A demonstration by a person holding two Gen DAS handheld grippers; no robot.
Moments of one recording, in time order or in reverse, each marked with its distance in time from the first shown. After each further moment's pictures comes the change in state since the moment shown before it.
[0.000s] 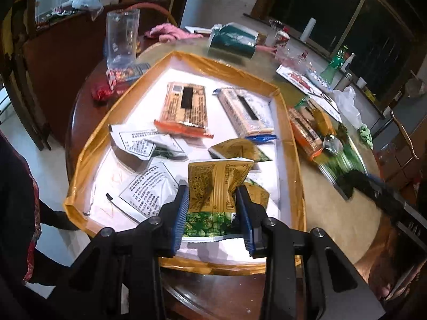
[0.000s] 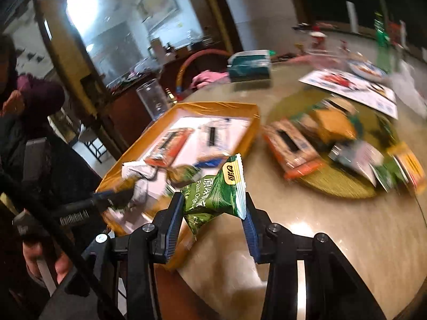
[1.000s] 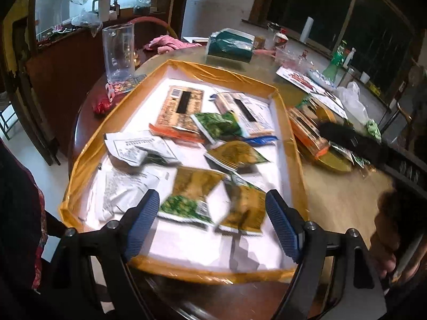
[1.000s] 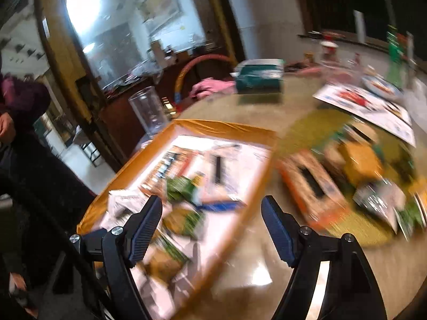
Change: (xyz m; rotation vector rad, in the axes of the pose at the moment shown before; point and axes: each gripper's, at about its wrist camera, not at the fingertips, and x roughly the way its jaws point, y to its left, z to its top) left arm -0.002 -0.026 -0.008 0.062 -0.061 0.068; right arm 0.034 -0.007 0.025 0.012 -0.044 -0.049
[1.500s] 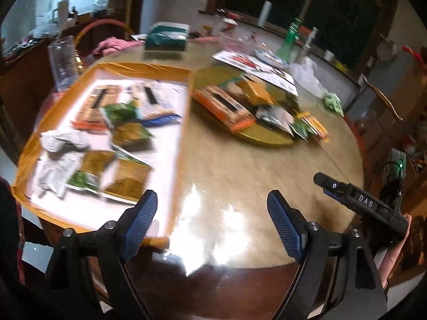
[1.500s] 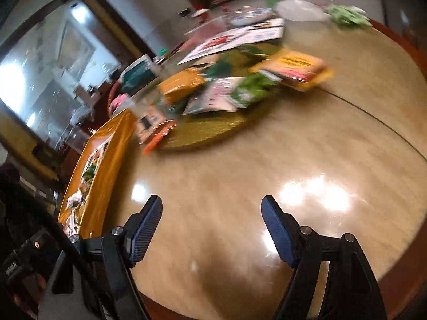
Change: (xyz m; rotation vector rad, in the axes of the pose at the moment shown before) left arm -0.014 -0.108 -0.026 0.117 0.057 -0.151; right arm -0.091 -0.158 -0.108 0.476 0.008 -0.134
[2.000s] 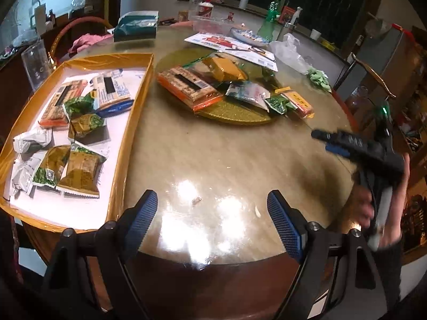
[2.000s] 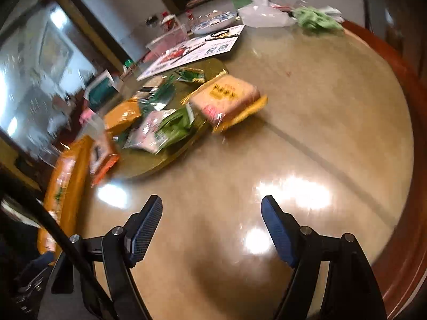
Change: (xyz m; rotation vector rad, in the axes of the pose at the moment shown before) left arm 0.023 -0.040 -0.007 0.066 0.072 -0.022; right arm 0.001 -0.057 0.059 -0.023 0.036 -0.134
